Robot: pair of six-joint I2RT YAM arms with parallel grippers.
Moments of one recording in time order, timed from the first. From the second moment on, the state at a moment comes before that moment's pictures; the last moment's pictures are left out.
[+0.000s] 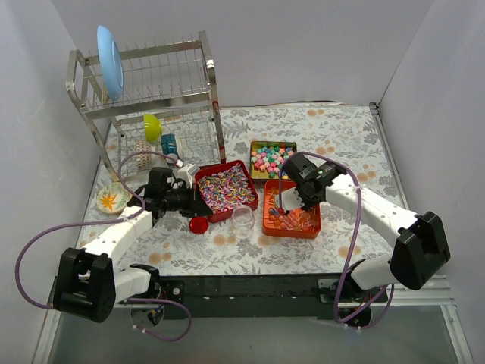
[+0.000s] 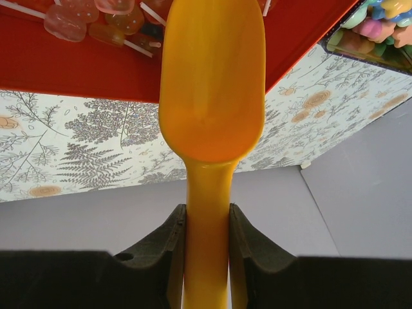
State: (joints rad) left arm -0.26 1.15 0.63 -0.26 0.71 -0.24; right arm 0.69 1.39 1.09 -1.04 0.41 -1.37
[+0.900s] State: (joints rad) left arm -0.26 1.20 0.53 -0.15 0.70 -0.37; right arm 0.68 1.41 1.12 -1.03 0.26 -1.39
